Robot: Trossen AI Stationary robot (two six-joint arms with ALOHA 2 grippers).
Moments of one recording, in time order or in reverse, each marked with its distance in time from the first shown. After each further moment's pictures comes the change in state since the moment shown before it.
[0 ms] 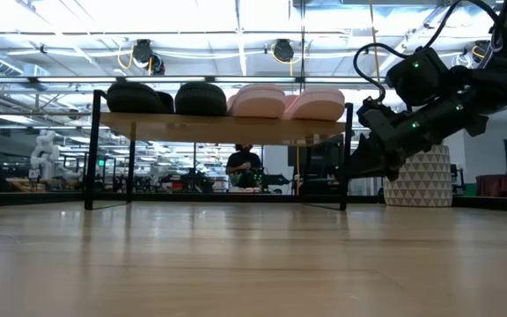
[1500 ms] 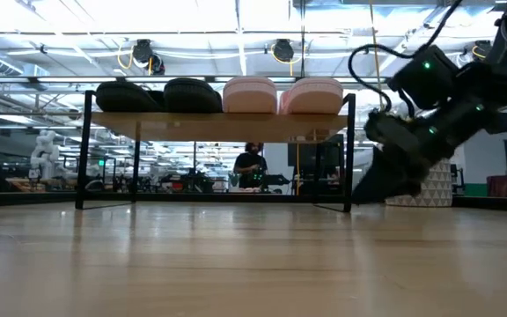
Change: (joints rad) left arm 0.000 0.000 0.000 0.001 0.001 0.027; right arm 0.188 0.006 -0.006 -0.155 0.104 0.178
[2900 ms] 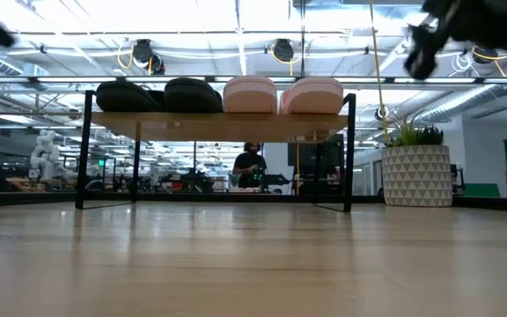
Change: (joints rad) left arm -0.035 -0.048 0.000 -0.372 -0.213 -0.220; right arm 0.081 -0.933 0.002 -0.179 -0.325 0.188
